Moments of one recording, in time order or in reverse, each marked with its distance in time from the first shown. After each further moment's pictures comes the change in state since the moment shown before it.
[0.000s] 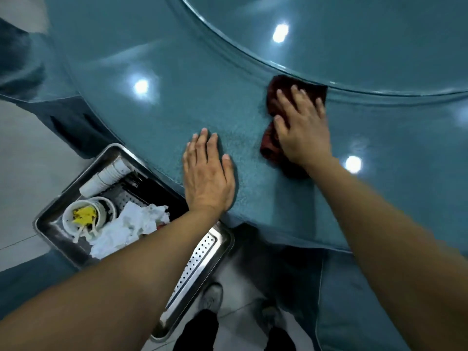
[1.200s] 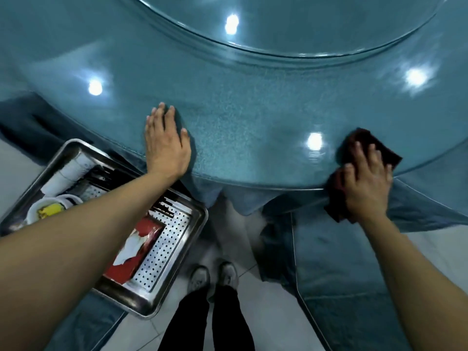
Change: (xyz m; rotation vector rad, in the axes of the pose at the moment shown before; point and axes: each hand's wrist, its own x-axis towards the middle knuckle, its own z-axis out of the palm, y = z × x) left_hand -0.007 -0.013 -0.005 -0.069 -0.091 0.124; right_hand -0.260 0.152 -0.070 -0.049 0.055 0.569
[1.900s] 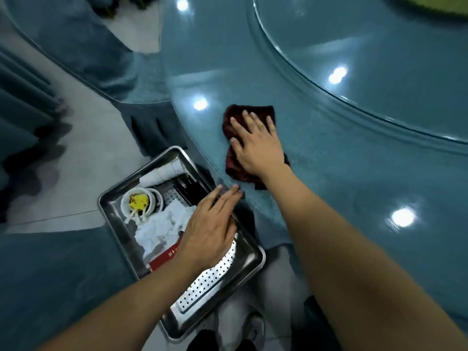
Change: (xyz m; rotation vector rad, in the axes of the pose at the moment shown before) left_hand -0.096 -0.070 -0.055 0.137 -0.150 0.090; right_hand 0.037 -0.440 0.103 0.029 -0.263 -0.958
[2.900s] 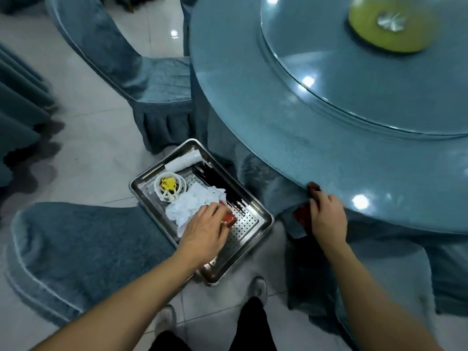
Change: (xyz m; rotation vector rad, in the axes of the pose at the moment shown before) left_hand -0.178 -0.053 -0.111 -0.180 -0.183 -0.085; right_hand -0.292 -0.050 -0.043 0.123 0.209 0.585
